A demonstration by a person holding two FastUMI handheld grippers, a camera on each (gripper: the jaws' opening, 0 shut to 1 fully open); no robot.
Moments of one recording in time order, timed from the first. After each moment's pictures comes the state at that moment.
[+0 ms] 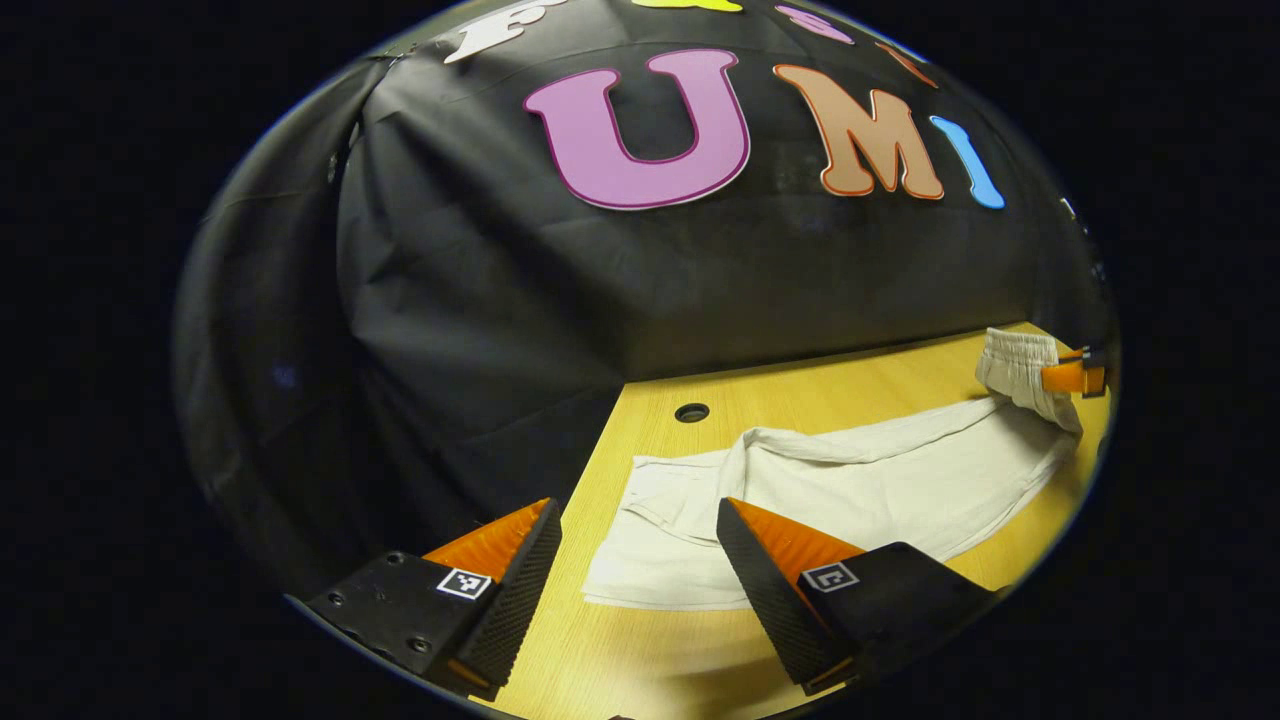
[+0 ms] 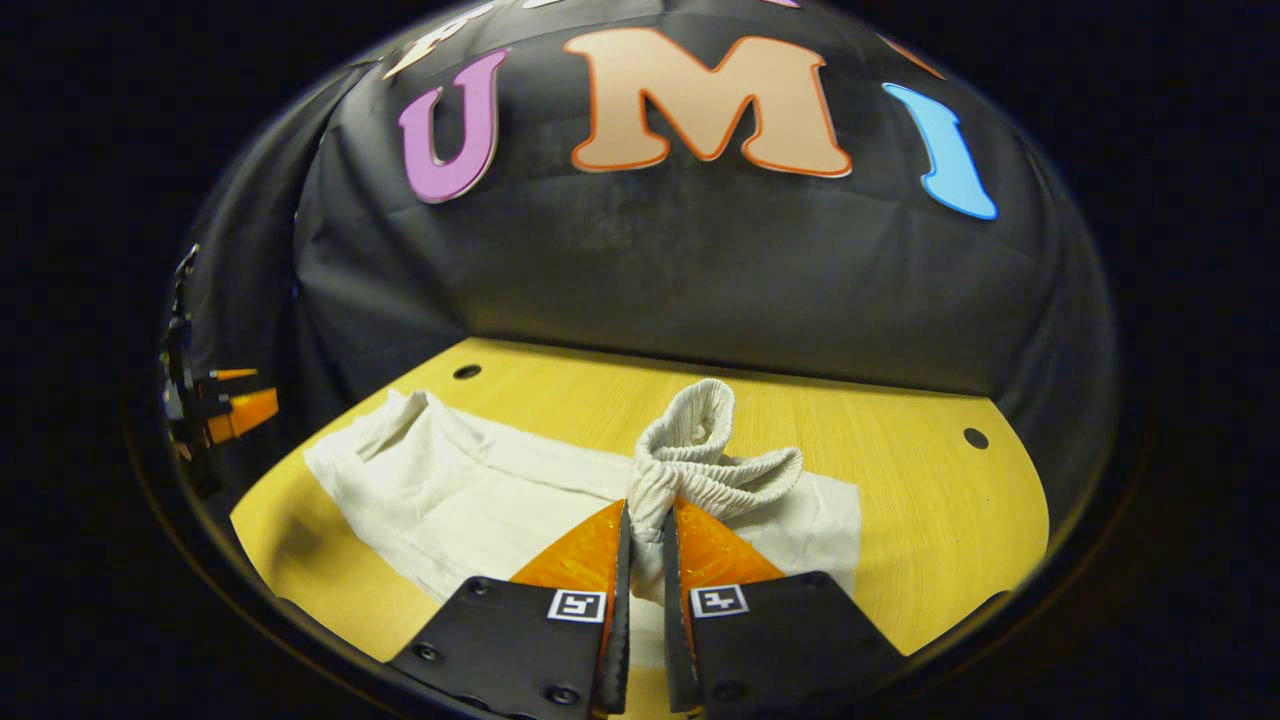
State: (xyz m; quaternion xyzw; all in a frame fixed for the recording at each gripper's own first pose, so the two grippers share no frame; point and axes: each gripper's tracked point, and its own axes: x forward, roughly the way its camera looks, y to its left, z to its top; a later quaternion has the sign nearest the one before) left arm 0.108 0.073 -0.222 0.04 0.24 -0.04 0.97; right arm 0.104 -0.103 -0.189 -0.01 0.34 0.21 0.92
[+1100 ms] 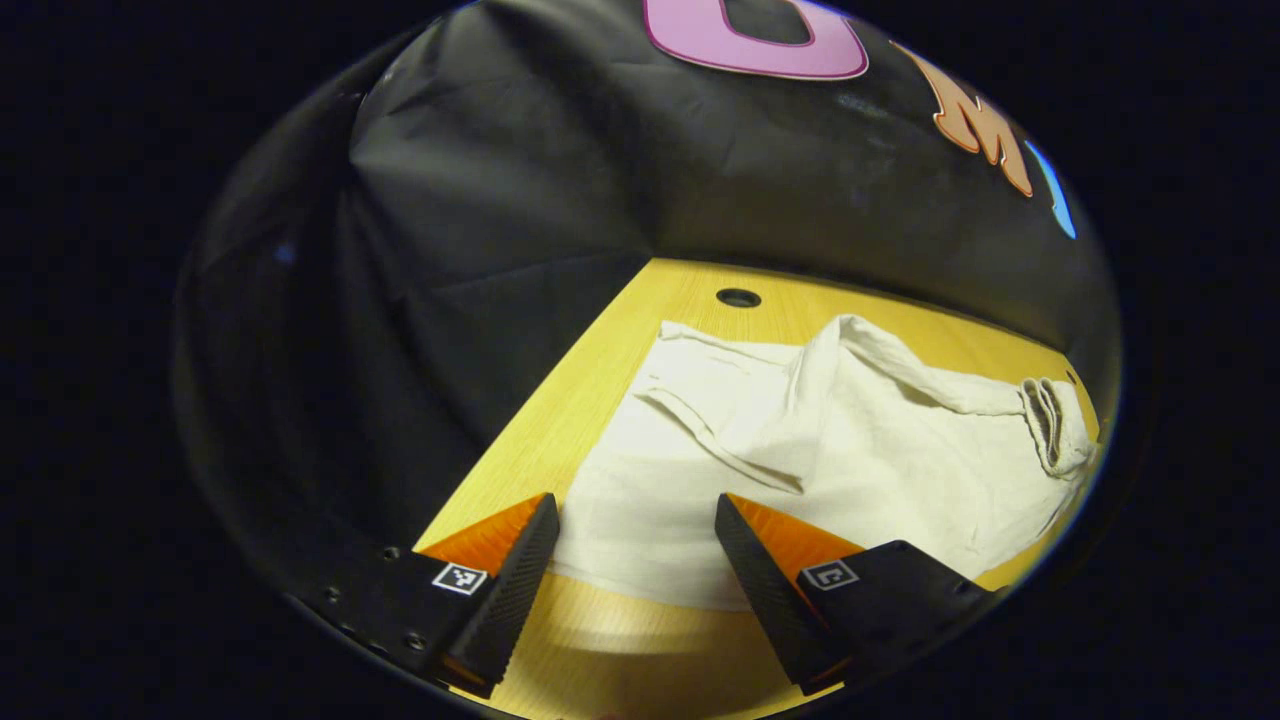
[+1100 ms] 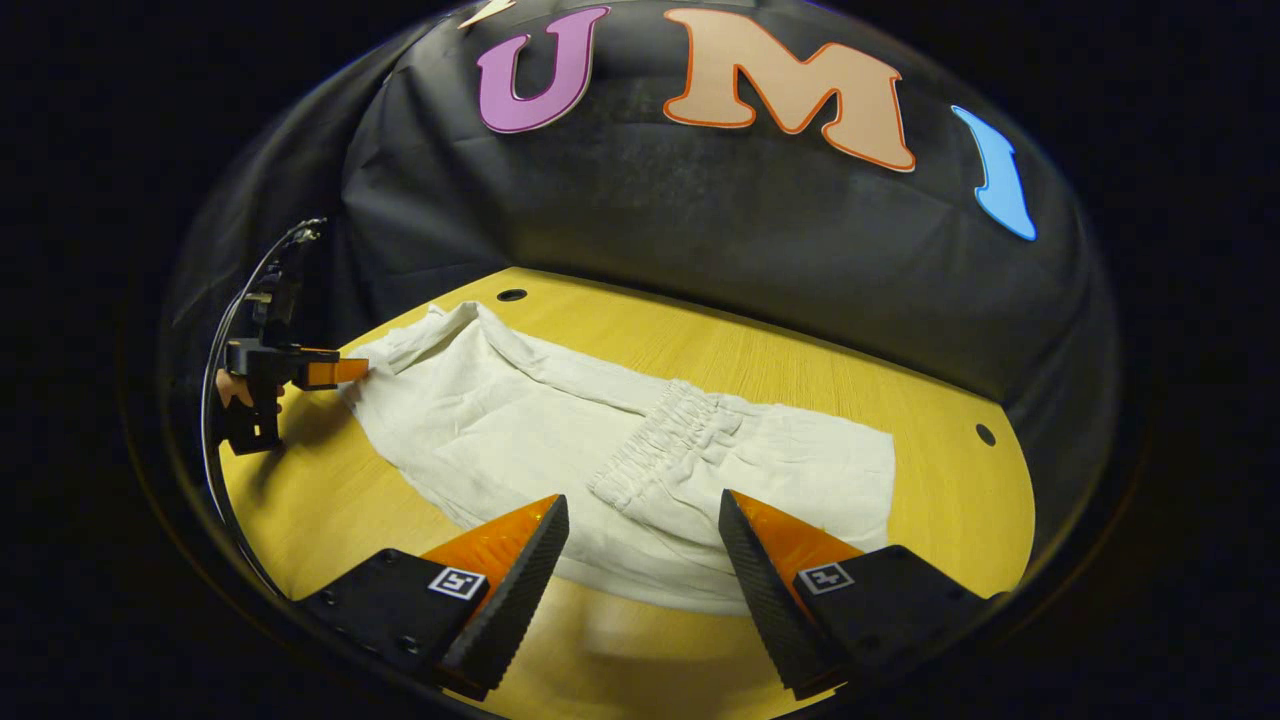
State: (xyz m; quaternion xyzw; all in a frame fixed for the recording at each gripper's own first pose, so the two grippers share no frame) left arm 0.126 0.086 -0.367 -0.08 0.35 0.00 0.93; right arm 0.094 -0.131 -0.179 -0.07 0.37 0.24 0.90
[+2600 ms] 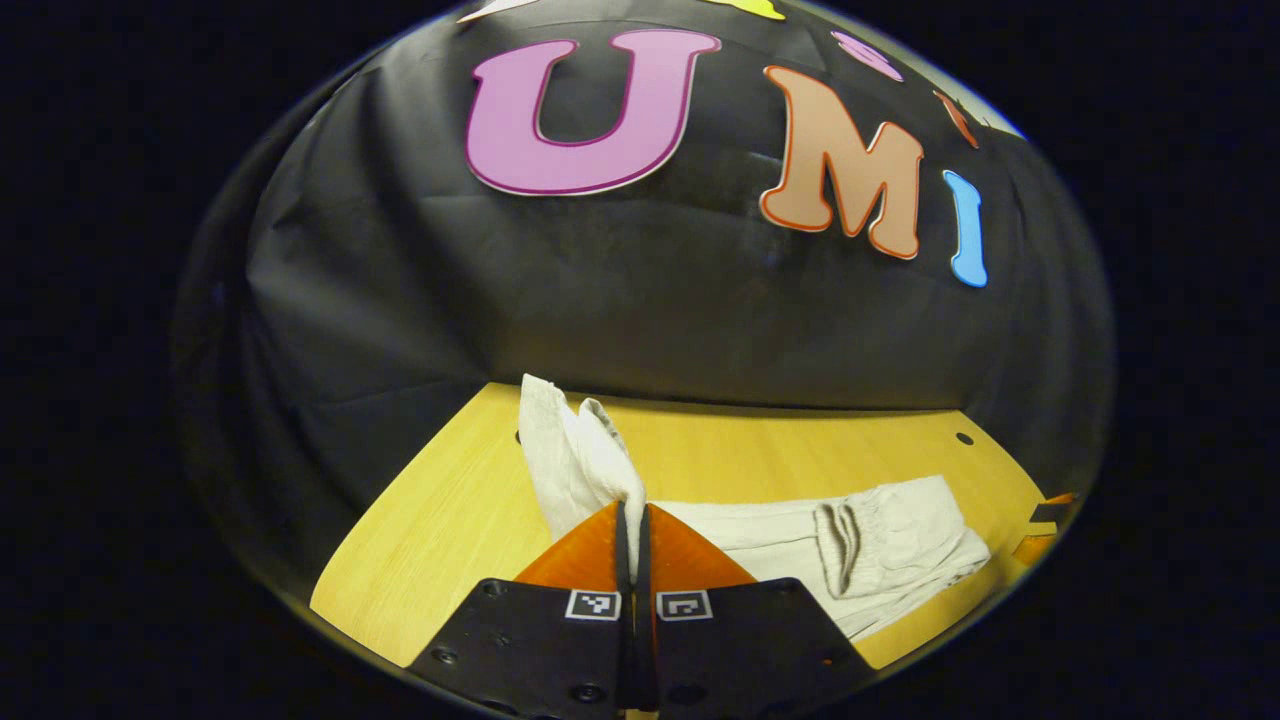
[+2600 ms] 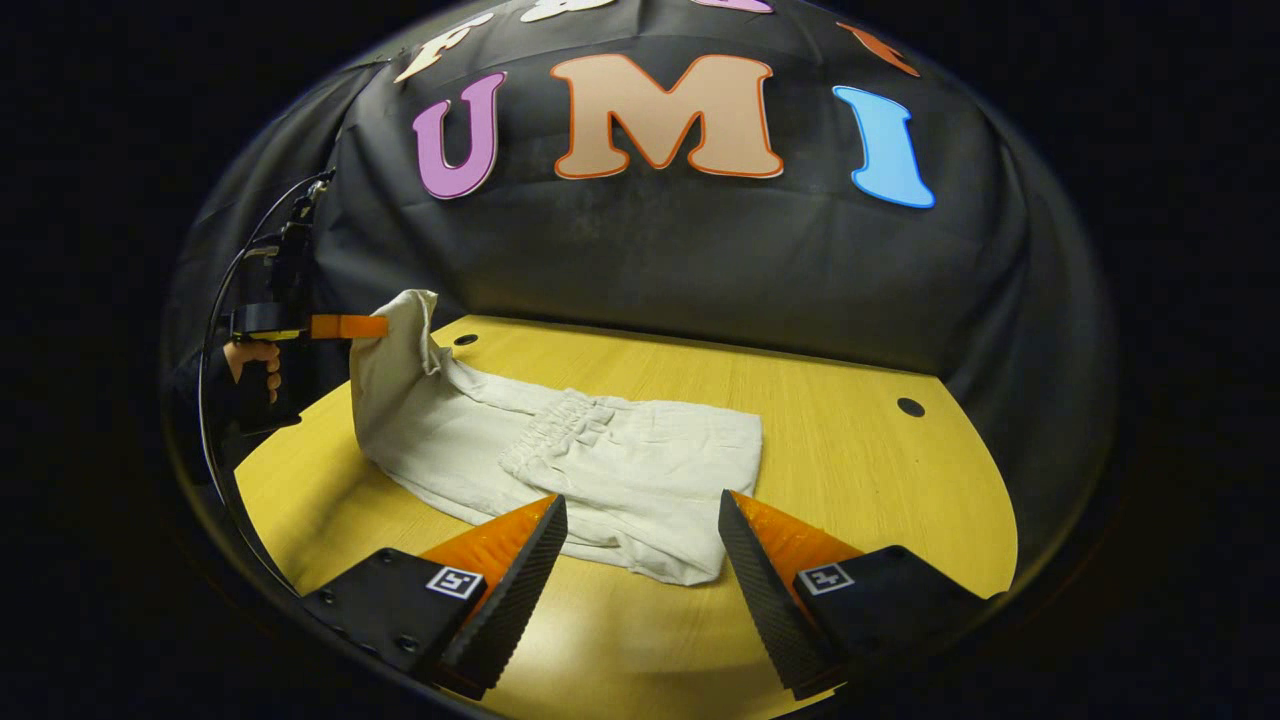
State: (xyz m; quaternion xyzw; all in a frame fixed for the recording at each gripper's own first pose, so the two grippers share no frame) left arm 0.166 -0.112 -0.180 -0.11 0.24 -0.13 0.96; right arm 0.085 -0.268 -0.141 0.00 0.34 0.19 0.92
